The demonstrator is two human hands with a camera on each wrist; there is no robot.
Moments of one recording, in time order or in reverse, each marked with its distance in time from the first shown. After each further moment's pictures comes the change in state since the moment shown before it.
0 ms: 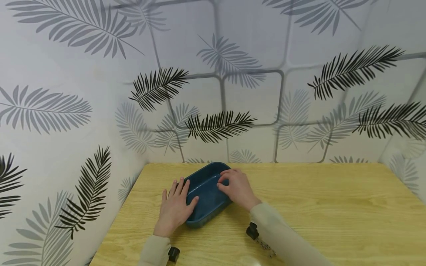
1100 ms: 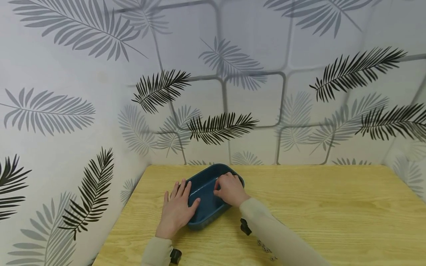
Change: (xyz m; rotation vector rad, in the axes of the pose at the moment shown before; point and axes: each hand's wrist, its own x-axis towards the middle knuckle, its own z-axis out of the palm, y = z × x) left_hand 0.002 -0.002 0.002 -0.007 -0.004 -0.011; right_hand 0.019 -0.005 0.024 -0.188 -0.210 -0.021
